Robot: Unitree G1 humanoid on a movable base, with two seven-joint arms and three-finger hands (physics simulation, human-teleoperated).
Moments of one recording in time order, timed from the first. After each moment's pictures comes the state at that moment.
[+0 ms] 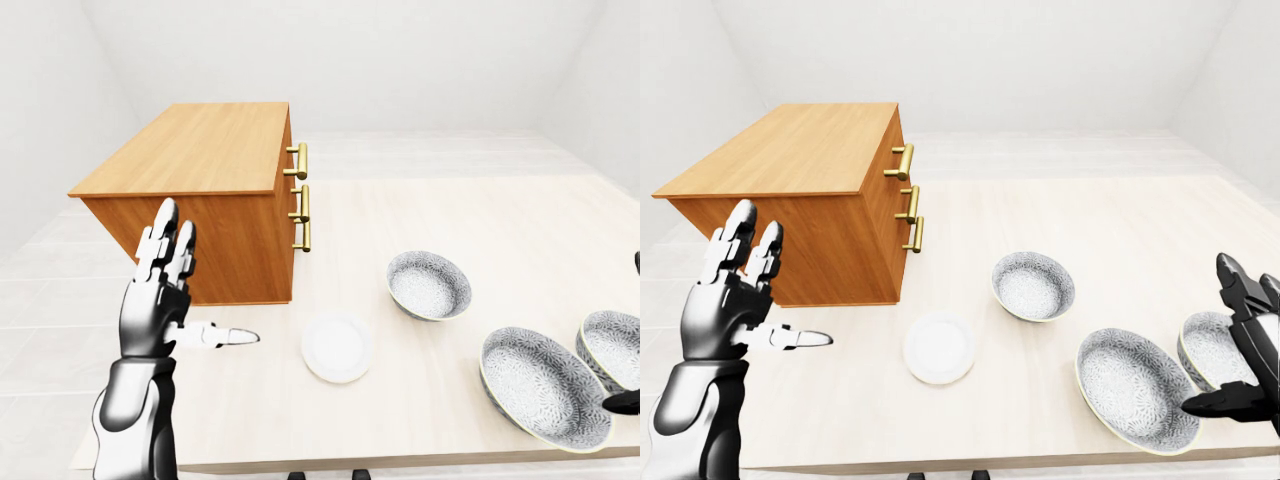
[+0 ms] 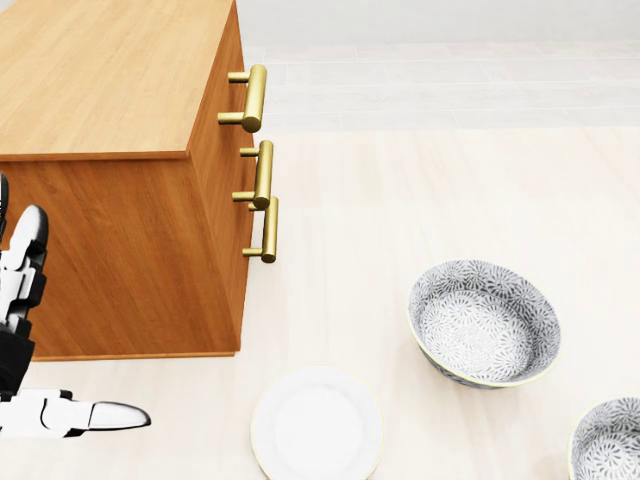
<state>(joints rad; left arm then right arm) 0.09 0.07 0.29 -0.54 -0.13 0.09 -0.30 0.19 -0.32 -0.93 -0.49 -0.73 -0.09 0.70</state>
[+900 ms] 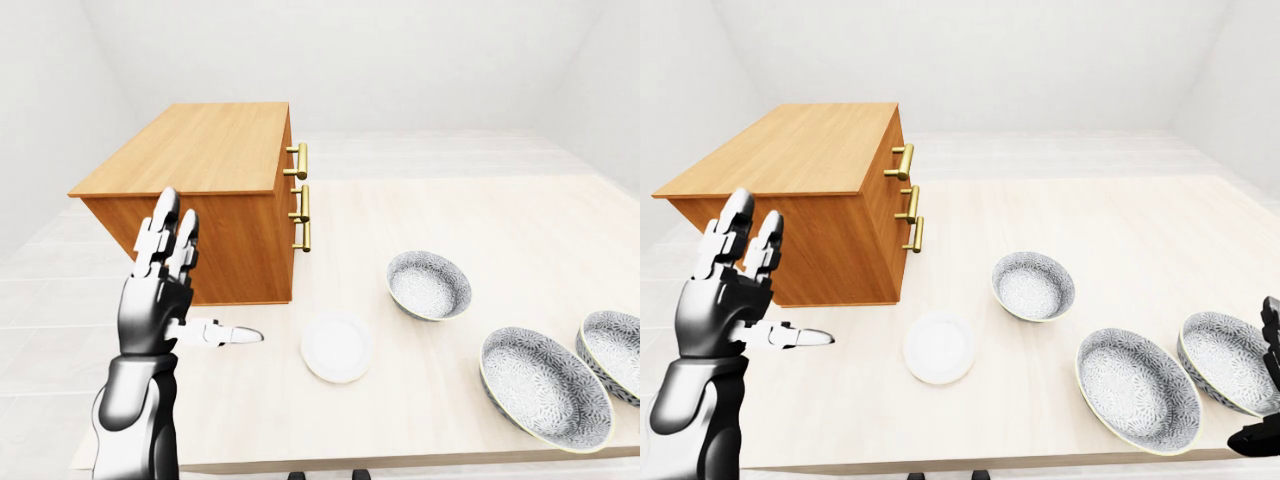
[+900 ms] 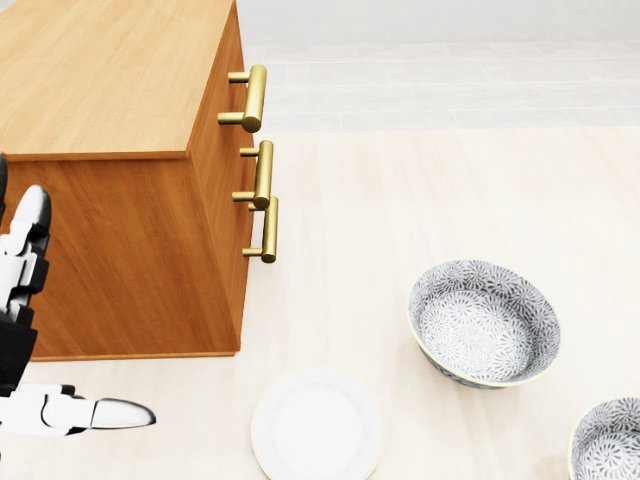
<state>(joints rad) 0.07 0.07 0.27 -0.58 -0.14 0.09 -0.30 0.21 -0.38 -0.98 -0.27 -1.01 -0.09 0.61</state>
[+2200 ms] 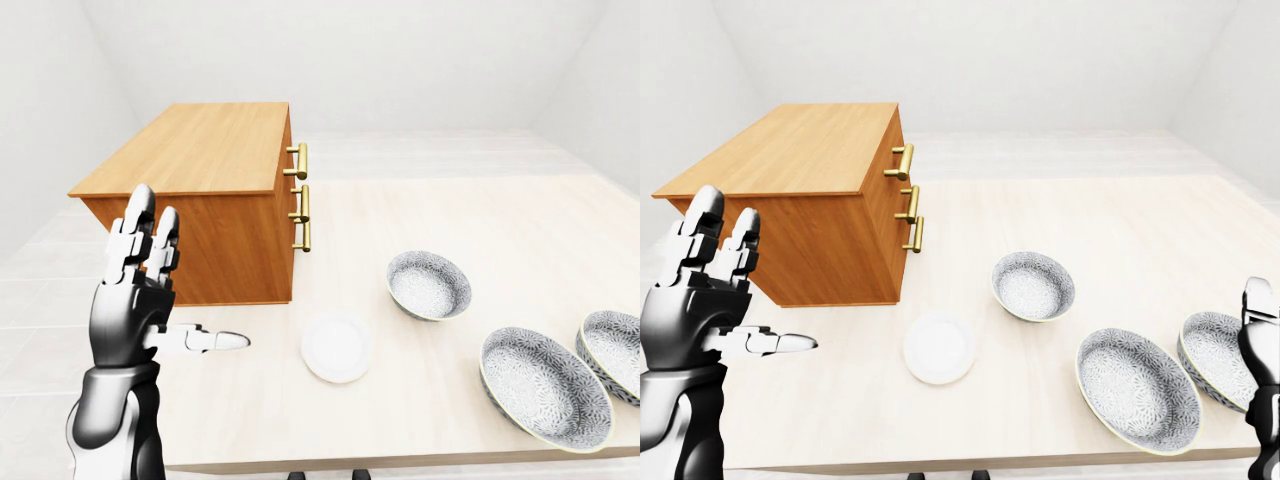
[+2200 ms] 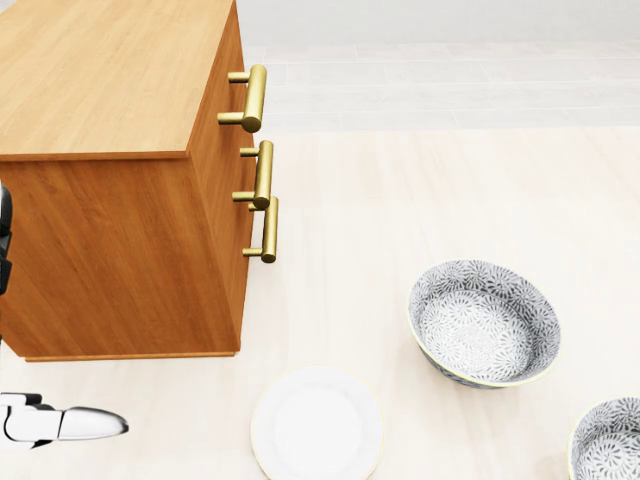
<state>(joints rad) 0.09 0.07 0.34 -0.64 -0.17 0.09 -0.32 0.15 -0.50 -0.78 0.01 -1.39 -0.09 0.19</state>
